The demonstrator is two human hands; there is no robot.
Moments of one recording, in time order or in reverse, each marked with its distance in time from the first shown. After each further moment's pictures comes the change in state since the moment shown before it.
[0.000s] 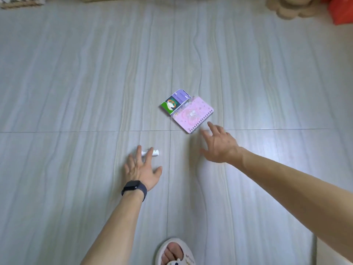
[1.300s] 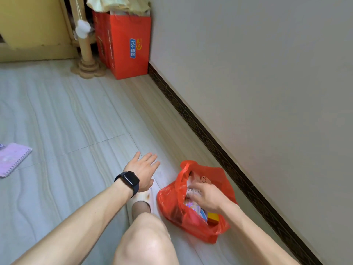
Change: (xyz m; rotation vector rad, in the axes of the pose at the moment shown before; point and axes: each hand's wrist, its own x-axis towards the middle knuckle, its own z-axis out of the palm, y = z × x) left_hand -0.353 0.453 -0.066 0.584 0.156 1.238; right_hand -0.591 0.269 0.070 0.548 0.168 0.662
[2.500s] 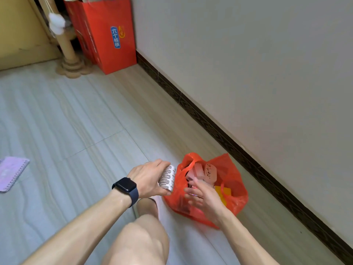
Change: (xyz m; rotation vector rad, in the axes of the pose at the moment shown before) left_hand -0.004 0.020 -0.011 -0.419 0.030 0.089; right_hand 0.006 -0.001 0.067 1.544 0.050 0.290
